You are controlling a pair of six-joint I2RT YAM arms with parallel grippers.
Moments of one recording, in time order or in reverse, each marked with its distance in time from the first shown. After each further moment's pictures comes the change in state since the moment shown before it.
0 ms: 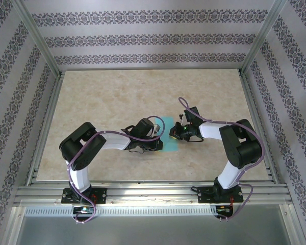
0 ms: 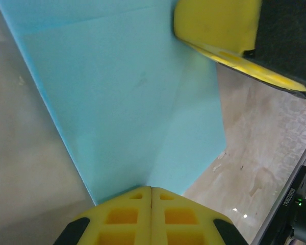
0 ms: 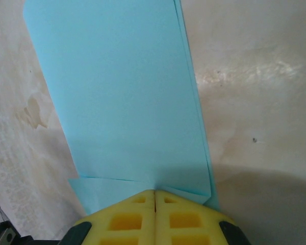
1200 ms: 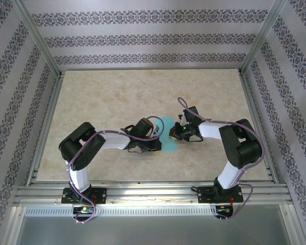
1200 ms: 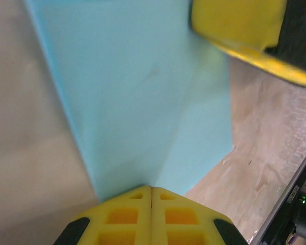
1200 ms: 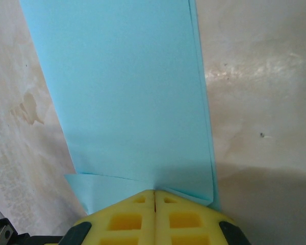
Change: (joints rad) left arm 0.005 -0.016 -0.020 -0.051 0.010 0.001; right arm 0.003 0.002 0.016 -0.037 0.009 -0.018
